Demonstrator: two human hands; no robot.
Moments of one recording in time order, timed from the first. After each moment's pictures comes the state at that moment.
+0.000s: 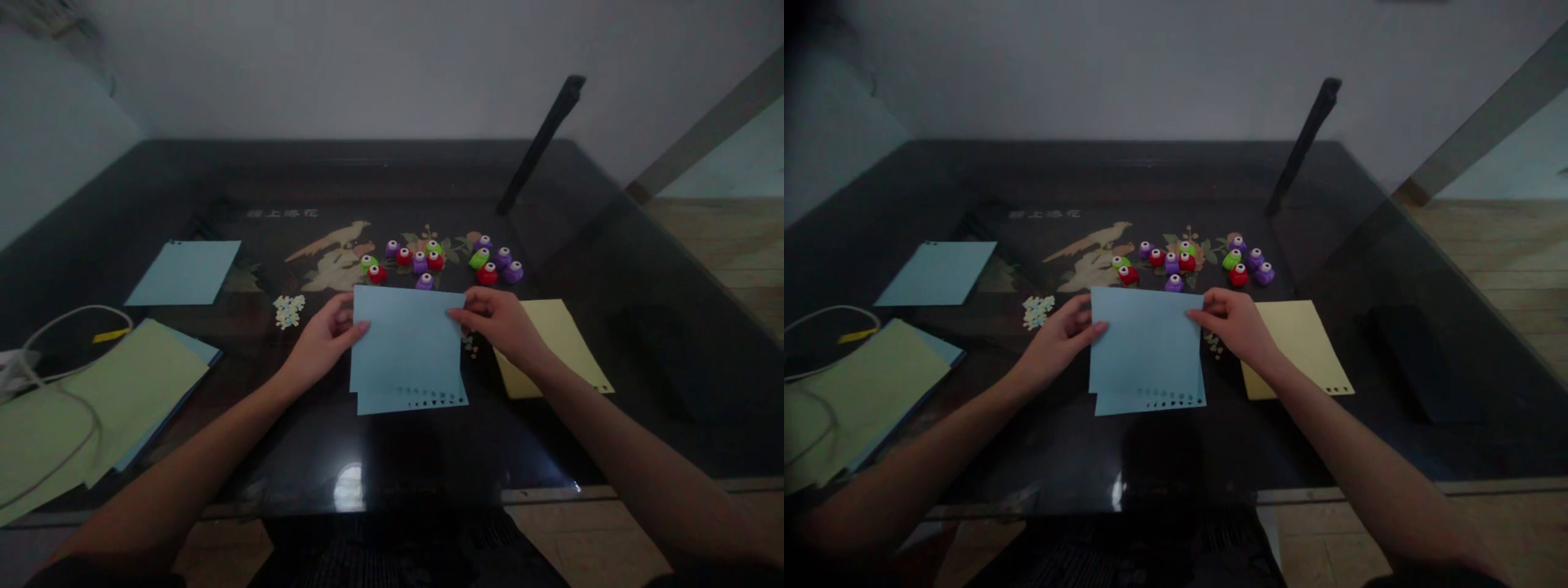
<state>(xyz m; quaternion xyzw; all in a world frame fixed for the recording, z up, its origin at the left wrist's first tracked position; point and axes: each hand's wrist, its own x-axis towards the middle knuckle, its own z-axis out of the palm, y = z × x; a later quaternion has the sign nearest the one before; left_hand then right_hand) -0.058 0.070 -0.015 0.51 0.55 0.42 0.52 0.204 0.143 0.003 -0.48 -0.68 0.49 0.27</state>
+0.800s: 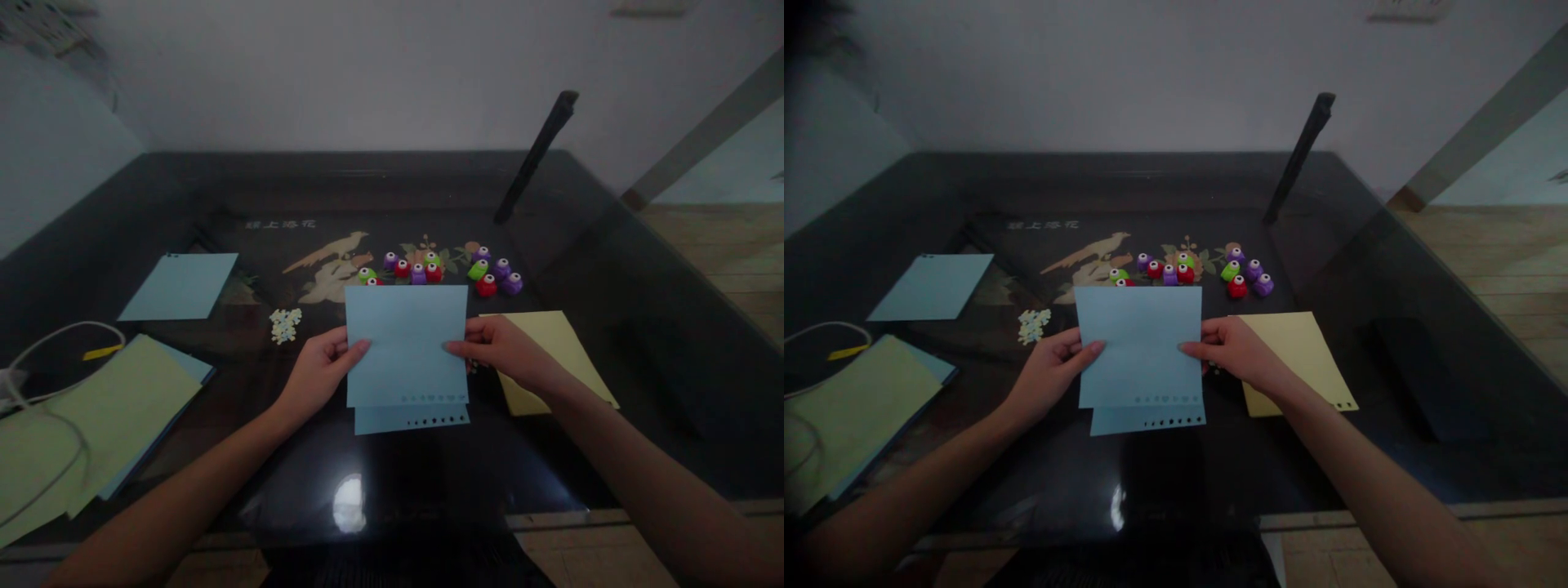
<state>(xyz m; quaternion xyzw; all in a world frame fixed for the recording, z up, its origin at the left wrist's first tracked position) -0.049 0.058 -0.005 0.47 0.56 0.43 0.53 0.208 0.139 0.012 -0.42 -0.58 0.68 0.16</state>
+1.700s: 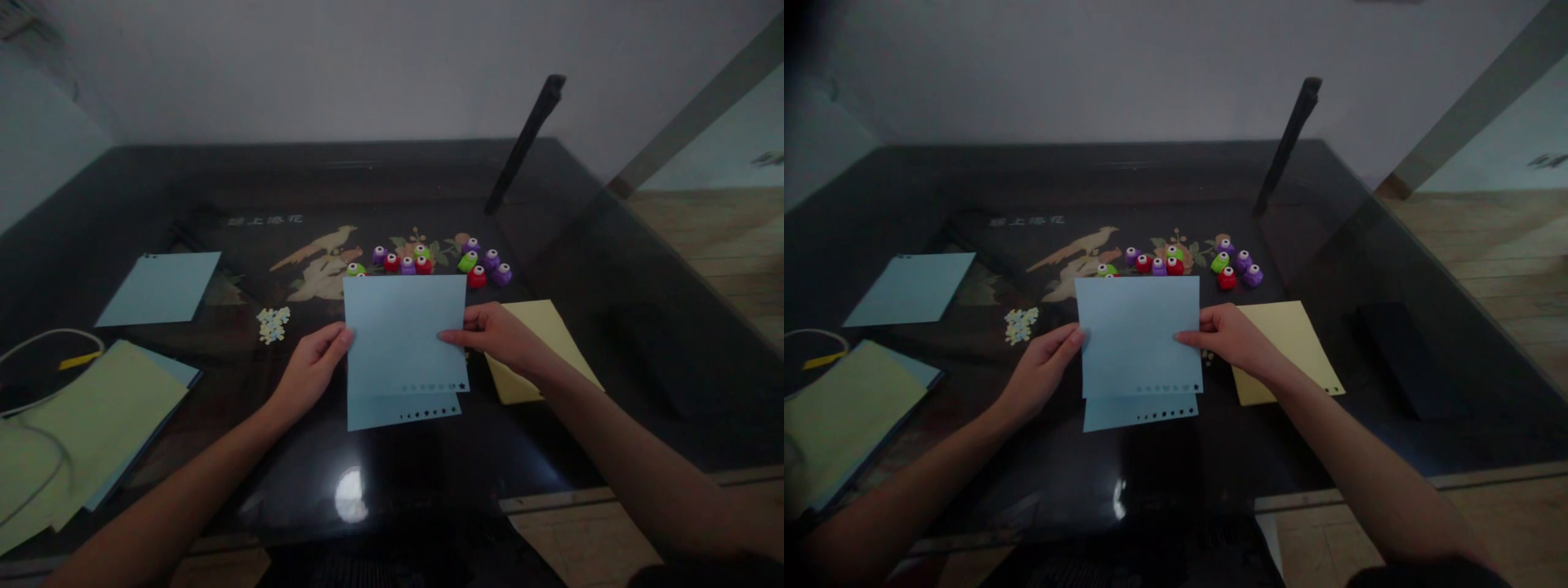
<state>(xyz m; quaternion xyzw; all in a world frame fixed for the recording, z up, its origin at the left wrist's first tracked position) -0.053 0.061 -0.010 0.56 0.58 0.40 0.43 0.213 0.143 0.010 -0.45 -0.58 0.66 0.18</state>
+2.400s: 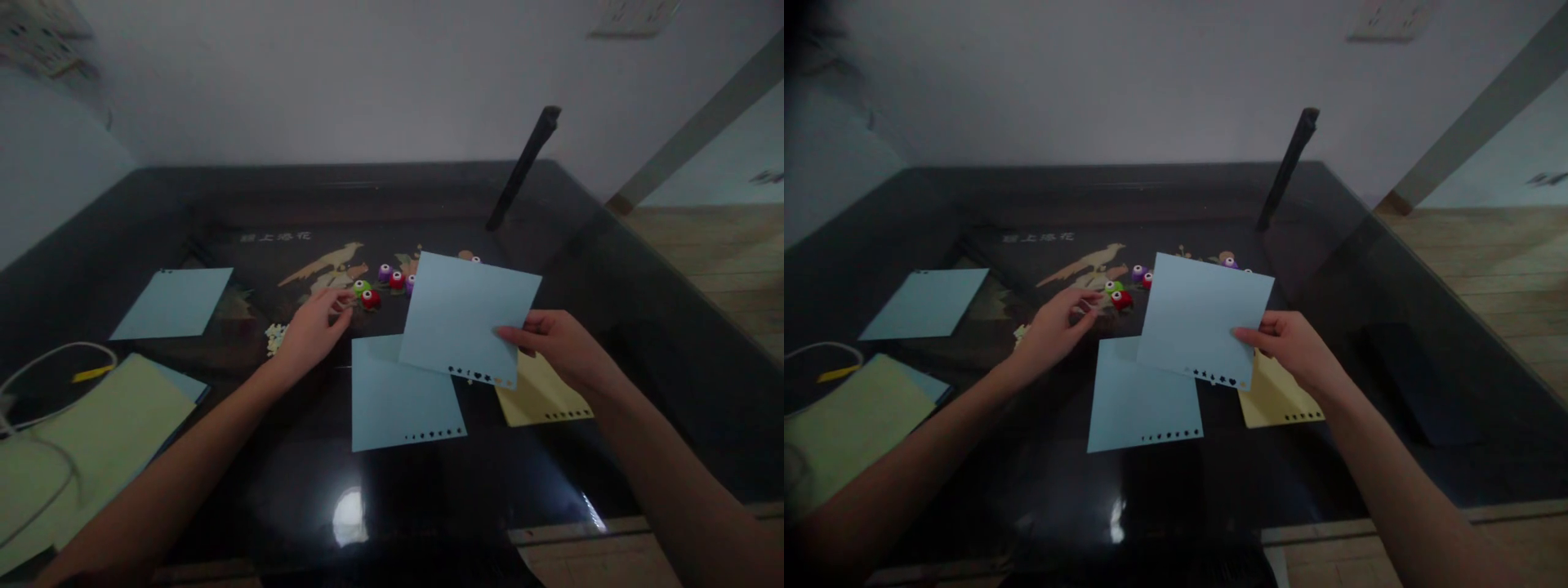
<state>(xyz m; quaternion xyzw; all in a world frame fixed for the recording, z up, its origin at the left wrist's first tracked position) -0.080 0.124 -0.008 0.69 0.64 0.28 0.17 0.262 0.152 0.023 -0.56 -0.57 0.54 0.27</state>
